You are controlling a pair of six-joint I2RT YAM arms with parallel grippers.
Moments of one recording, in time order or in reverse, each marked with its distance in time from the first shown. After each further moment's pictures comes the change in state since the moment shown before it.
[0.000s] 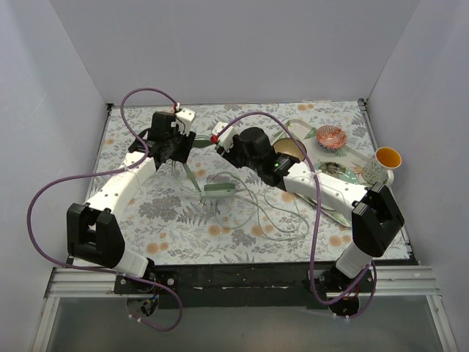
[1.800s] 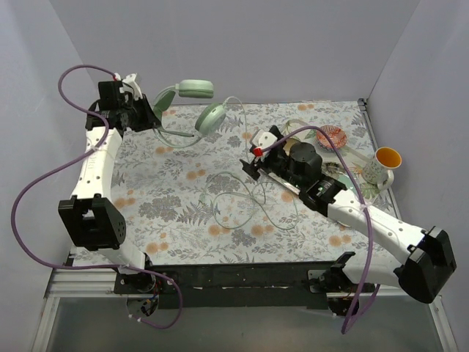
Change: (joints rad) left arm 0.333 0.144 0.357 -0.195 0.402 -0.364; right arm -0.061 -0.453 -0.308 0.211 -0.154 -0.029
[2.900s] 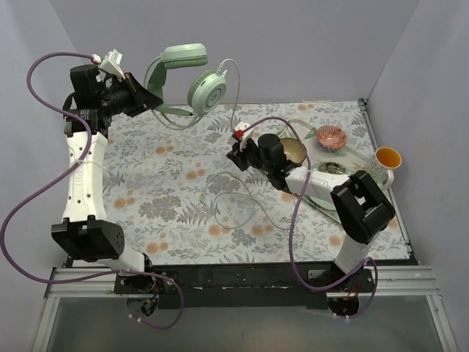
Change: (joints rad) left arm 0.061 -0.103 0.215 -0.004 0.287 -0.245; right arm -0.104 0.541 0.037 0.304 -0.202 0.356
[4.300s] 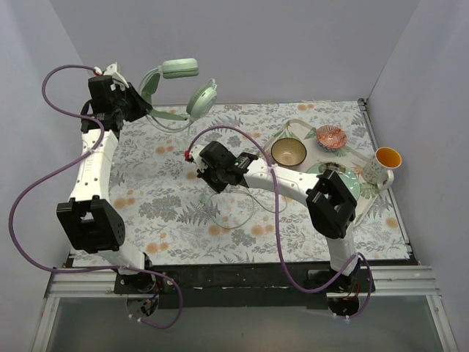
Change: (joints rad) left arm -0.005 0.078 -0.183 0.211 -0.318 0.026; right arm 0.293 0.256 0.600 -0.963 0.268 0.006
